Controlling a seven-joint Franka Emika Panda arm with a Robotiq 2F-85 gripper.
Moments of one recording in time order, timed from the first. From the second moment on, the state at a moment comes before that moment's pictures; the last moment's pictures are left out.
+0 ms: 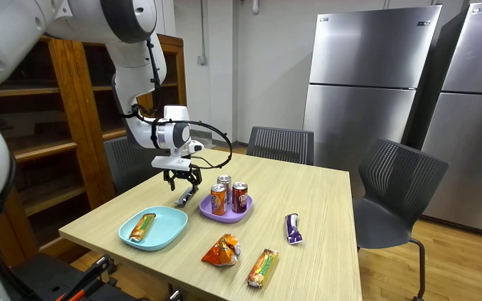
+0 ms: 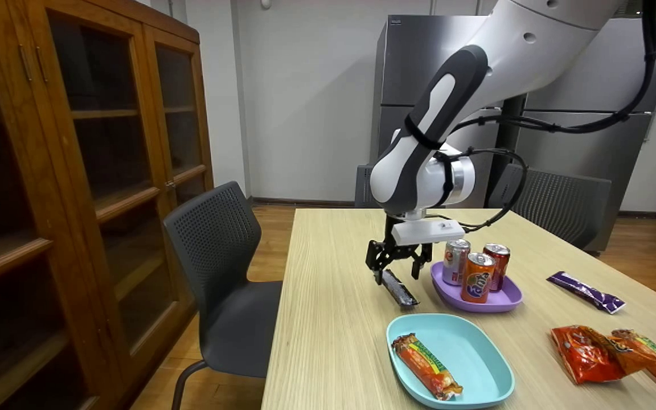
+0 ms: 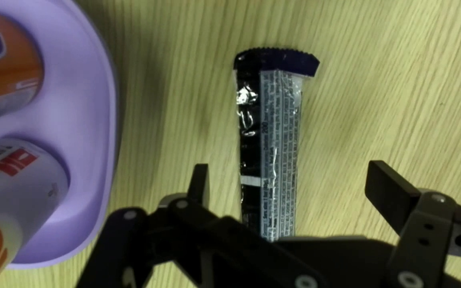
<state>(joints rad) 0.23 0.83 0.04 -1.78 -0.11 2.64 0.08</state>
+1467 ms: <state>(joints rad) 0.23 0.95 0.04 -1.60 -0.09 2.50 0.12</state>
